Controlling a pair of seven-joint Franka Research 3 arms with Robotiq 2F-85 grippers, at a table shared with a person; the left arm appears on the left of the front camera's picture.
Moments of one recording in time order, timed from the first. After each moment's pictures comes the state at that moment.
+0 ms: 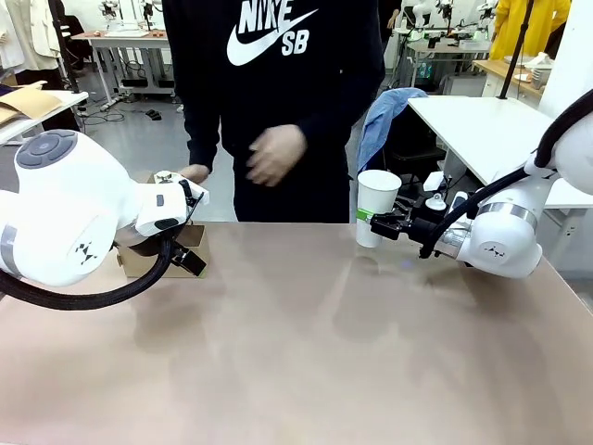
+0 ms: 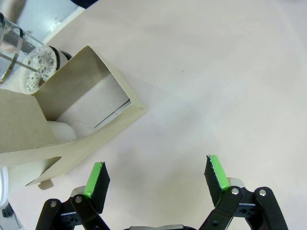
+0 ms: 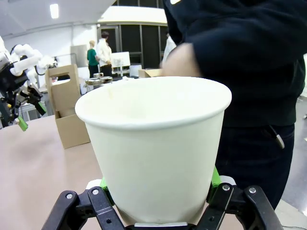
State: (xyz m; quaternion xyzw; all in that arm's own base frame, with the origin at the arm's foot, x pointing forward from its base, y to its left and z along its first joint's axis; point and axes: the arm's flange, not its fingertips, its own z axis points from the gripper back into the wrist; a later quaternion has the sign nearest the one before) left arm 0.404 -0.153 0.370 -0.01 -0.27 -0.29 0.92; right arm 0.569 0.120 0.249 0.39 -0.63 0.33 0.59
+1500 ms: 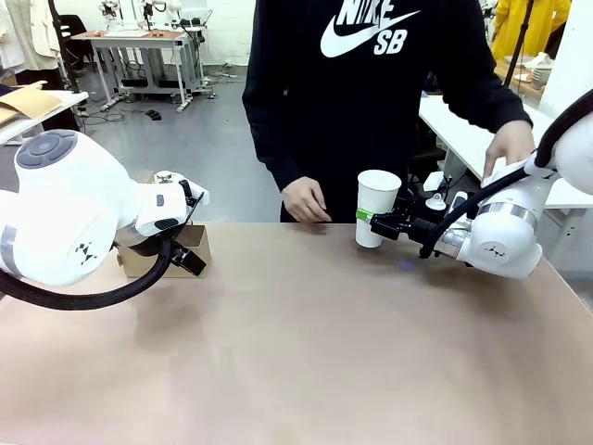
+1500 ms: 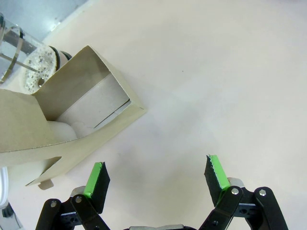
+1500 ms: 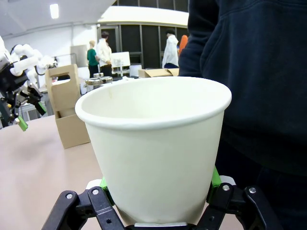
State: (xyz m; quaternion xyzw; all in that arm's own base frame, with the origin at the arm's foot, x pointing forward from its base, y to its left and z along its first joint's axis) left arm 0.404 -0.153 0.370 -0.01 -0.27 -0.29 0.92; right arm 0.569 0.120 0.249 0.39 -0.63 0.33 0.59
